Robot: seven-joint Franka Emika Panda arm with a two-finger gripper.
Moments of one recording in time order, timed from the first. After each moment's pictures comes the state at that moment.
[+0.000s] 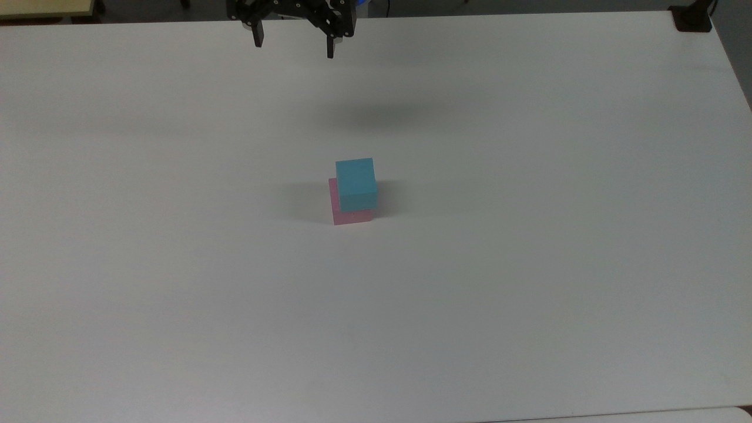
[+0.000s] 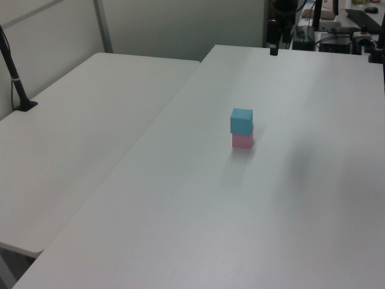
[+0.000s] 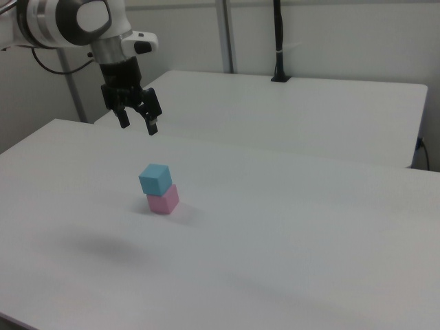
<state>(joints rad) 0.07 0.05 -0.03 -1.58 -0.06 1.65 0.15</state>
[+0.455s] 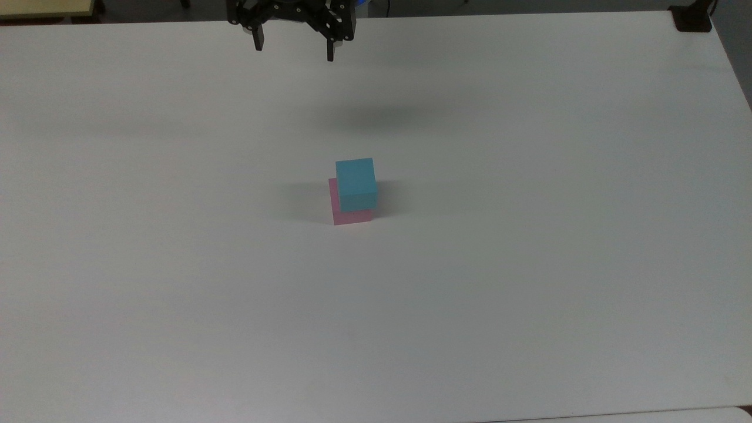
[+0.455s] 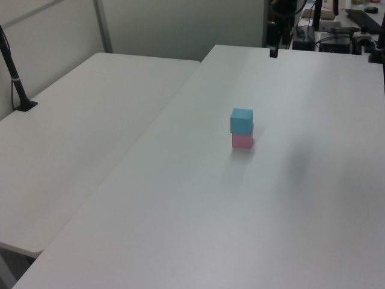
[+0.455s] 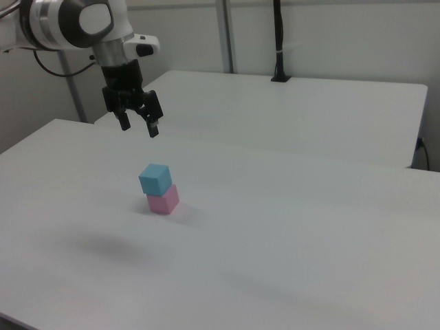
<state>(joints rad) 0.07 0.06 -0.03 -1.59 -0.06 1.65 0.14</state>
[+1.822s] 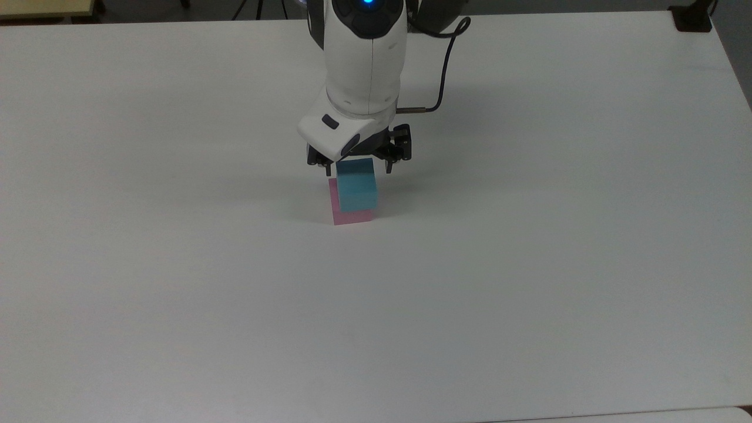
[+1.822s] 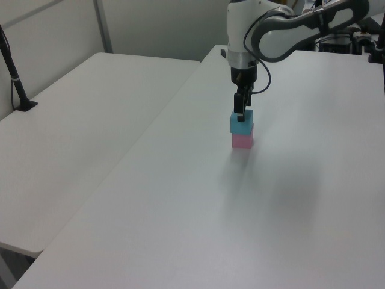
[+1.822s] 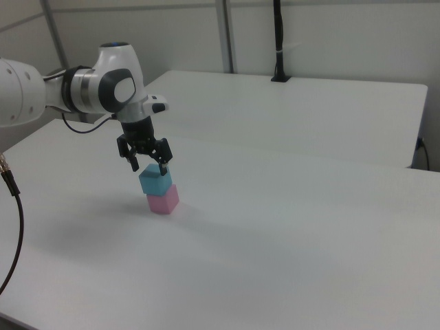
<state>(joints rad) 0.15 0.37 0.00 -1.60 -0.05 1.96 0.06</state>
